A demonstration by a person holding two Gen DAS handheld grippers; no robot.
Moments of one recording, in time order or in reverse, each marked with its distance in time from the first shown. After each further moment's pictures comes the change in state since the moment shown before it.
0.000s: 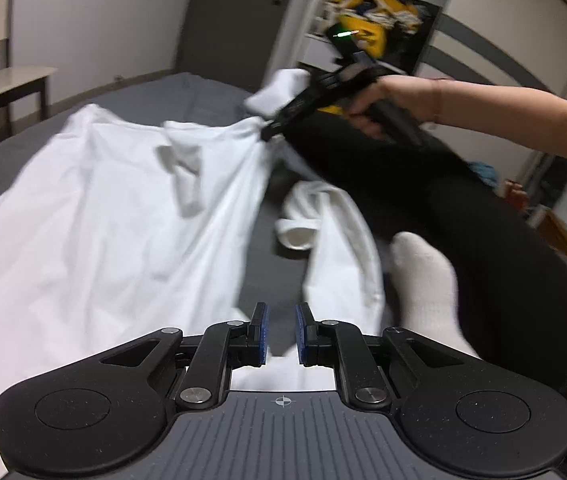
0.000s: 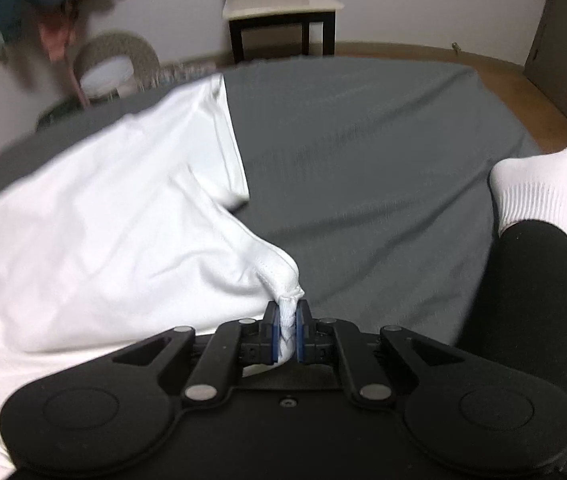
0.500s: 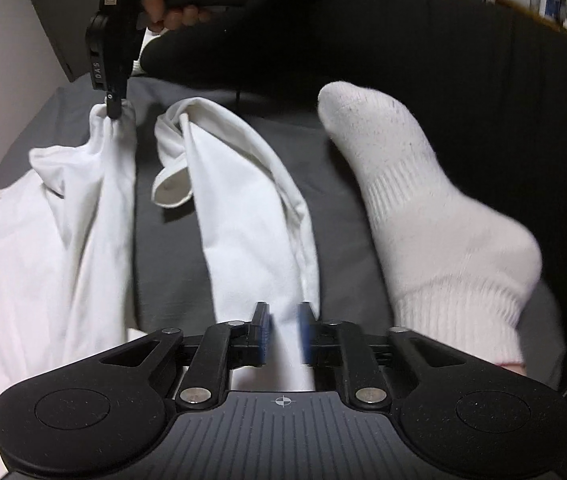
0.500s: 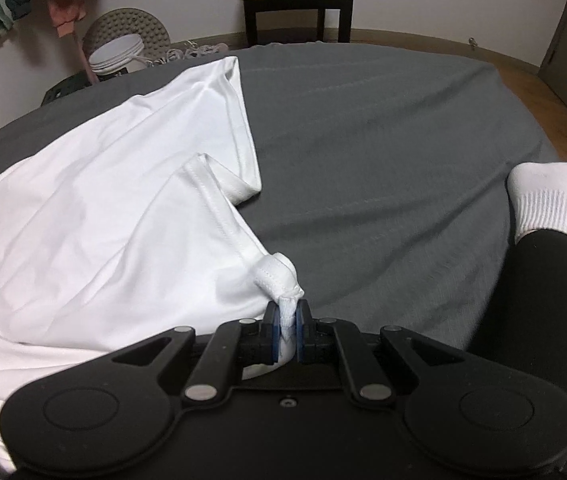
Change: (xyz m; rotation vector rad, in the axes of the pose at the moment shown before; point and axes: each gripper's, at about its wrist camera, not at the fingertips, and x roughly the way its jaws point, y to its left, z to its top) left arm 0.080 -0.099 -0.009 0.545 0.281 0.146; right arm -0.001 0.004 0.008 -0.042 0.019 0.042
